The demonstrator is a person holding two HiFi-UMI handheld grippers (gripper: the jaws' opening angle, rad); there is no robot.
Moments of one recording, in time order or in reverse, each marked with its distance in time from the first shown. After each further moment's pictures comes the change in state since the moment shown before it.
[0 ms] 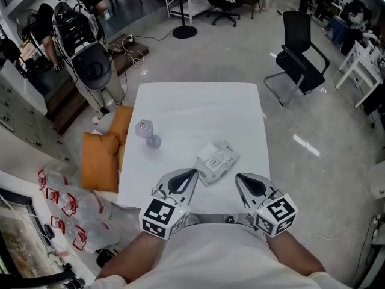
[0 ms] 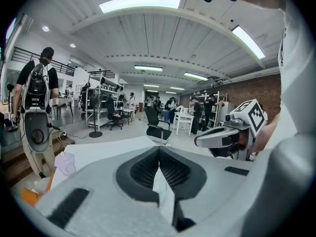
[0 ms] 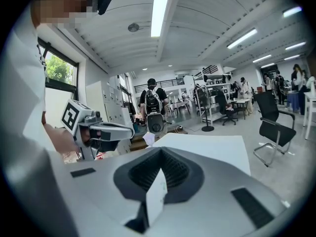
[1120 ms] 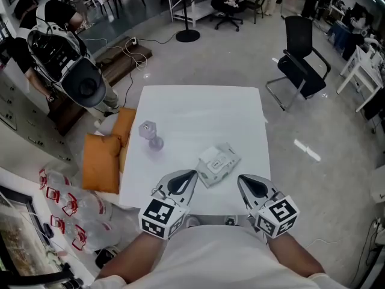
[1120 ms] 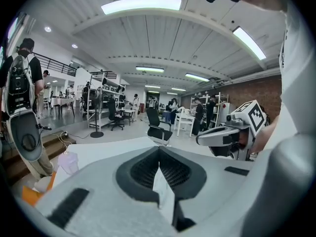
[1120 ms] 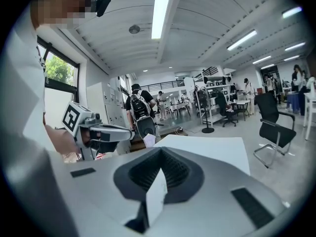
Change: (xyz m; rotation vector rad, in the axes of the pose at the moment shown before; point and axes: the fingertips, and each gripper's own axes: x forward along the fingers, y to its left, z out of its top) left arm -0.009 0.003 -0.001 -0.011 -0.009 0.013; right arm -0.004 0.002 0.004 -0.002 -0.019 0.000
